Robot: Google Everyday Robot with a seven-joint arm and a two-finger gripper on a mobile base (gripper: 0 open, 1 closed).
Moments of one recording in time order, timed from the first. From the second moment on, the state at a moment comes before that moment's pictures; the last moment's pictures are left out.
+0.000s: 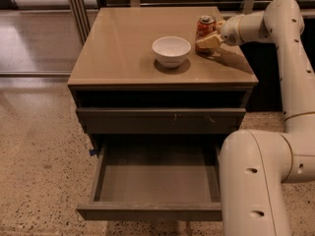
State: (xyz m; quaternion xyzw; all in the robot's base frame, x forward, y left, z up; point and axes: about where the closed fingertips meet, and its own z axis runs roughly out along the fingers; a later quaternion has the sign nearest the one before) arm 0.858 -0.200 0.855 -0.45 0.73 0.14 0.51
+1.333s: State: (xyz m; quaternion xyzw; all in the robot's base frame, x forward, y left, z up) arm 0.736 -0.239 0.911 -0.42 0.80 0.19 0.39
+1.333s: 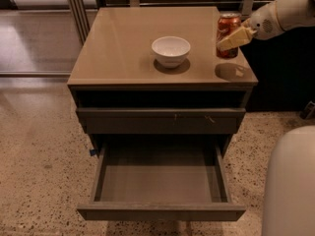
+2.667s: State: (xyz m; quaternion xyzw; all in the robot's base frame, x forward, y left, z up) arm 0.696 -0.189 0.872 -0.39 0.73 0.34 0.44
